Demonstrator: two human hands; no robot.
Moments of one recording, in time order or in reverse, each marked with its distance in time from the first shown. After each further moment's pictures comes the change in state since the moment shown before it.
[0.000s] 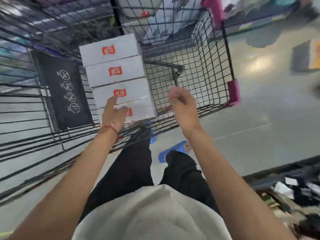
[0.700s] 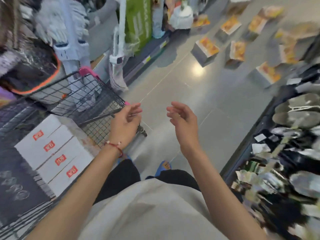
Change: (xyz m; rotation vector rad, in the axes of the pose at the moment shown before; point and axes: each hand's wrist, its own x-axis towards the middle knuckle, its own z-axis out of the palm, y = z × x) left_hand -0.233 0.153 0.188 0.157 -0.550 0.795; right_hand -0.147 -0.013 -0.275 0.469 0.517 -0.183
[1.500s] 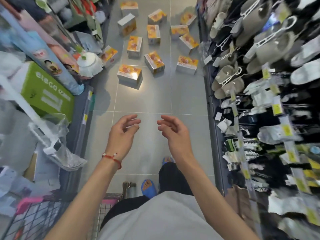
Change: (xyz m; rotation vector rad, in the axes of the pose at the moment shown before) left_hand 0.197 0.149 0.133 0.050 -0.567 0.124; right_hand 0.118 -0.094 -0.064 0.272 0.529 -0.061
